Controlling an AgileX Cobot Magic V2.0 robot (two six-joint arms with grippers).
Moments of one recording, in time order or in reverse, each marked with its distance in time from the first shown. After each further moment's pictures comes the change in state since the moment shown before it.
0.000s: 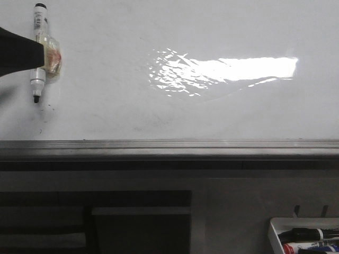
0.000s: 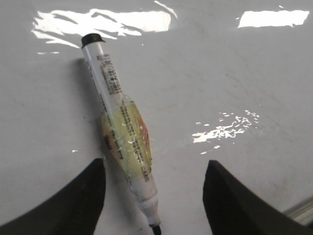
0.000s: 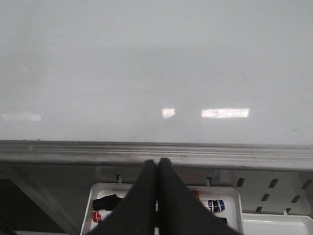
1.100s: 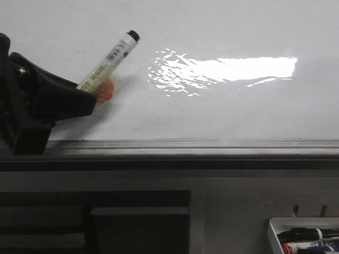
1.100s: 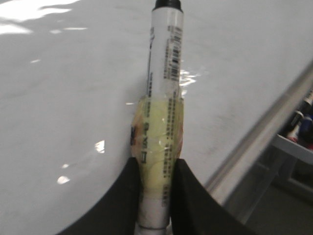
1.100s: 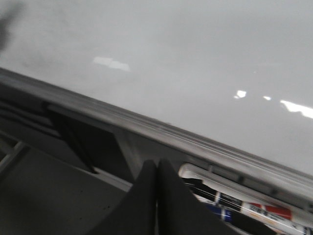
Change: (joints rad) left arm -0.008 0.203 -0.077 0.529 -0.019 -0.017; right arm 0.407 0.203 -0.170 0.002 0.073 0.000
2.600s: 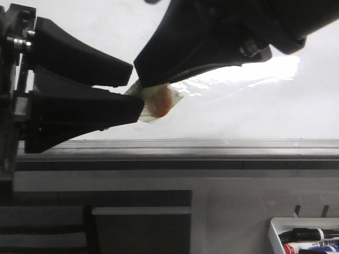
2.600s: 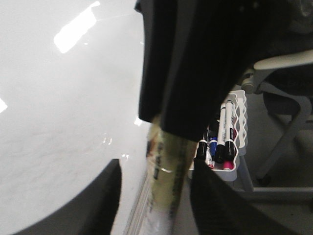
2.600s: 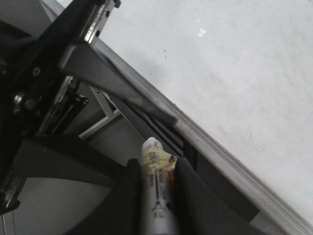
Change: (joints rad) left arm 0.000 0.000 0.000 0.412 -0.303 -0.023; right arm 0.447 0.584 -0.385 0.041 -0.167 0.001
